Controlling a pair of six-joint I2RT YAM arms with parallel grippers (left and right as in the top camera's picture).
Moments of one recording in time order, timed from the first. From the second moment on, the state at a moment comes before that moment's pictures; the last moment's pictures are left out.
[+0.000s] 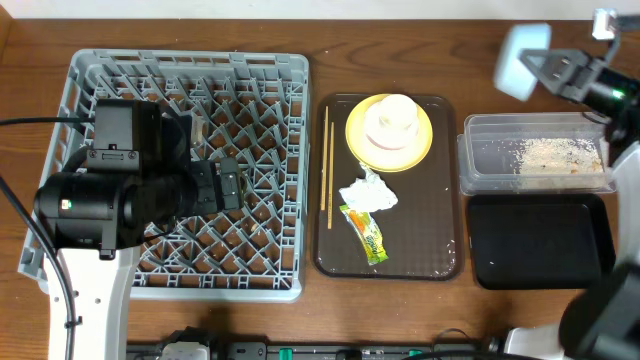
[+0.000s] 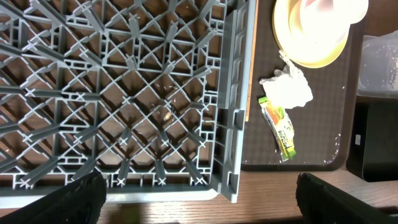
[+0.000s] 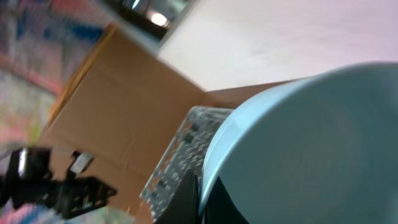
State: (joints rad) left arm -0.05 1.21 1.51 -1.44 0.23 -0.20; right arm -0.32 1.58 1.33 -0.02 -1.35 0.63
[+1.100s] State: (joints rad) left arm -0.05 1.21 1.51 -1.44 0.23 -0.20; right arm 0.72 1.54 1.13 -0.96 0.24 0.50
